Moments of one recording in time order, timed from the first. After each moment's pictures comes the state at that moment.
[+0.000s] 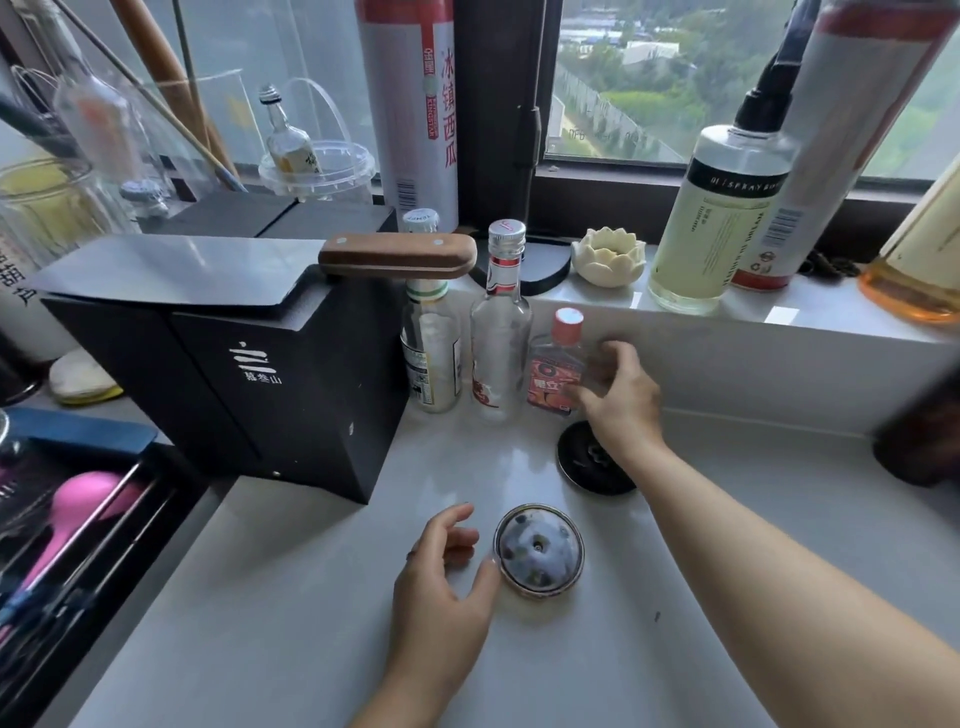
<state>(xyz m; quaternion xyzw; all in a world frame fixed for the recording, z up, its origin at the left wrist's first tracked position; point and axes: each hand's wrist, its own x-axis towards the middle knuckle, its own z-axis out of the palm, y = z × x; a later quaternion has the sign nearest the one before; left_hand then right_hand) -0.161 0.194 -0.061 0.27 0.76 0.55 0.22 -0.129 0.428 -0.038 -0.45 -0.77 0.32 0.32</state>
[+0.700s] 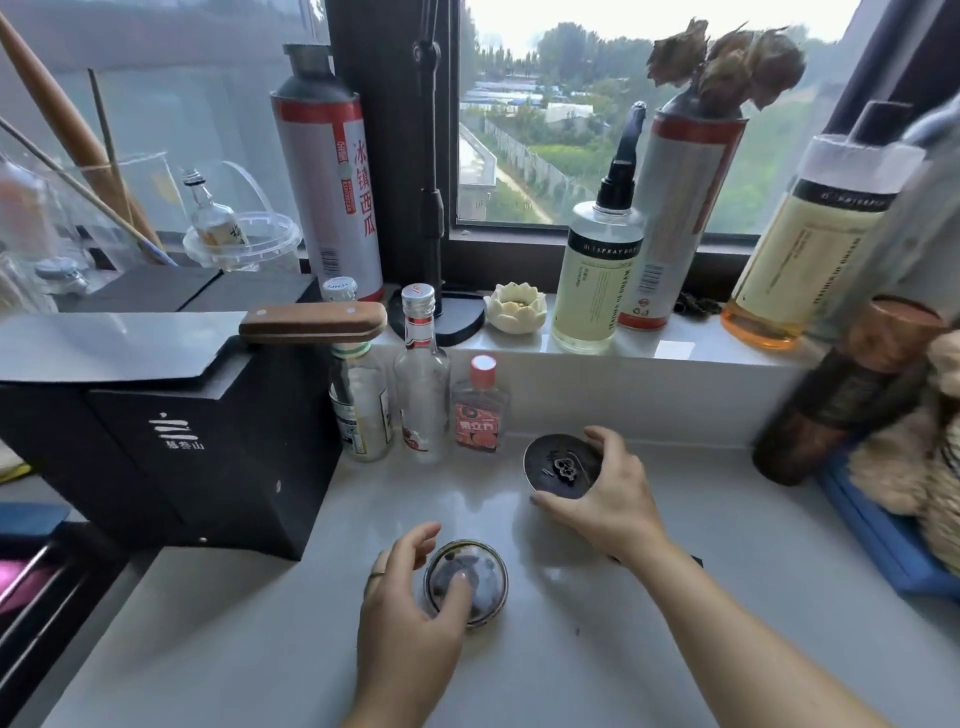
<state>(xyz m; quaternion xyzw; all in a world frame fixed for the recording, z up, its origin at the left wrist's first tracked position) -0.137 0.214 -0.029 0.31 0.75 0.56 0.17 -0.039 0.402 -0.033 -0.47 -0.79 0.29 0.27</state>
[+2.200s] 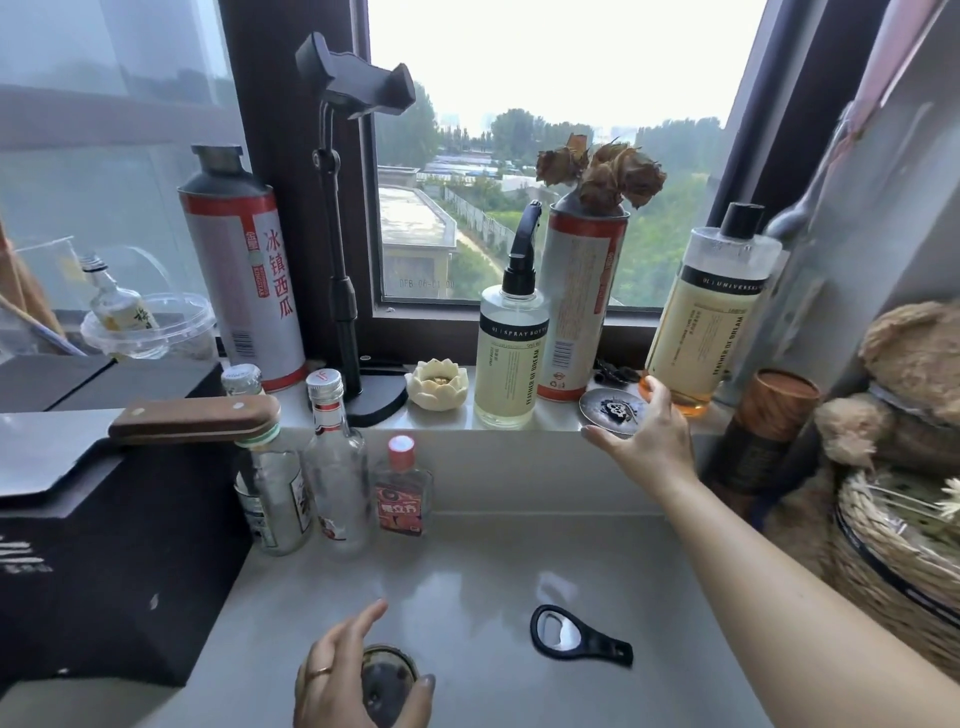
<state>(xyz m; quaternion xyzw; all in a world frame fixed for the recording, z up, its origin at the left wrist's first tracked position) -0.120 0.251 -0.037 0.33 0.81 0.48 0.10 0.012 0.533 0.046 -0.55 -0.75 0.17 0.34</state>
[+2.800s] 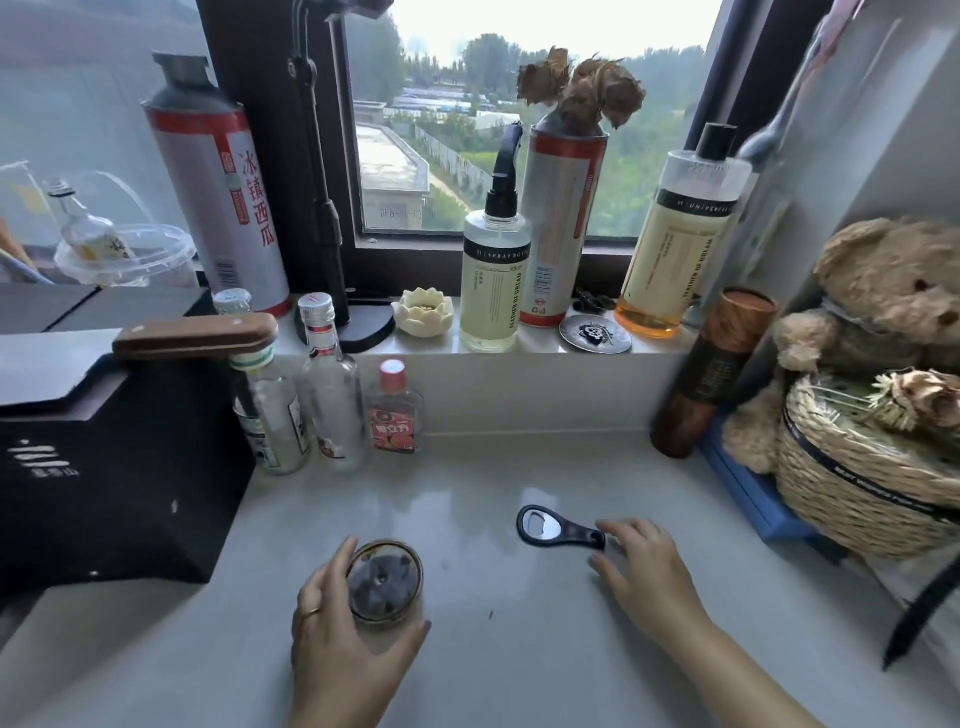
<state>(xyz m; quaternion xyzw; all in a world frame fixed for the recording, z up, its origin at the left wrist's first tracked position) -0.123 0.214 -0.060 0.32 0.81 0.46 0.16 0.088 0.385 -0.060 -0.55 -0.80 0.20 0.15</state>
